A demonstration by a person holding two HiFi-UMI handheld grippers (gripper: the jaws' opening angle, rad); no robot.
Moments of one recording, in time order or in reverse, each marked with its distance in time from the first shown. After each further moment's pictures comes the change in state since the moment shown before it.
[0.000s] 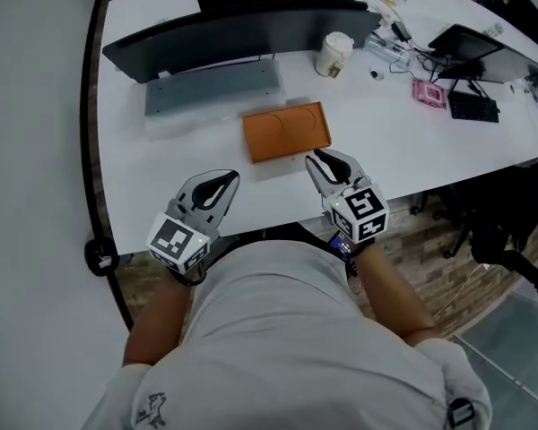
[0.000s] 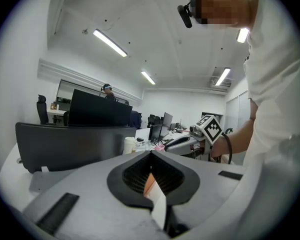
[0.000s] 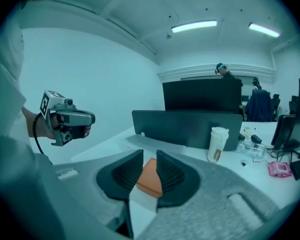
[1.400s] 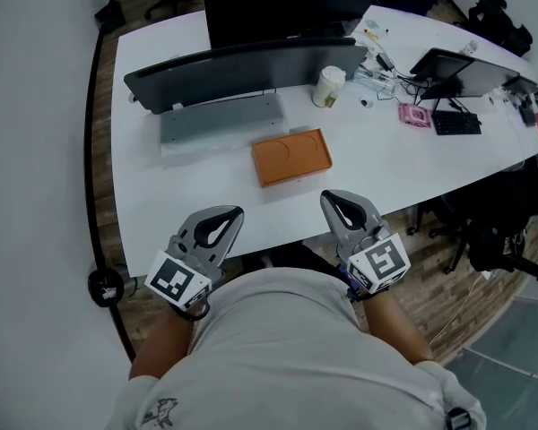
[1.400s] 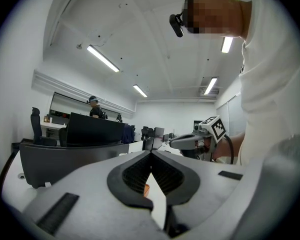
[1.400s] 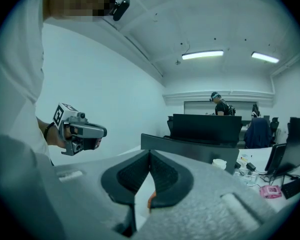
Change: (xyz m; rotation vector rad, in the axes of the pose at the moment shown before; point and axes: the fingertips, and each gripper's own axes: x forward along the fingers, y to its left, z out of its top) left arm -0.092 -0.042 0.066 0.065 -0.141 -0.068; right arm -0.093 0.102 0.093 -0.141 -0.241 -0.034
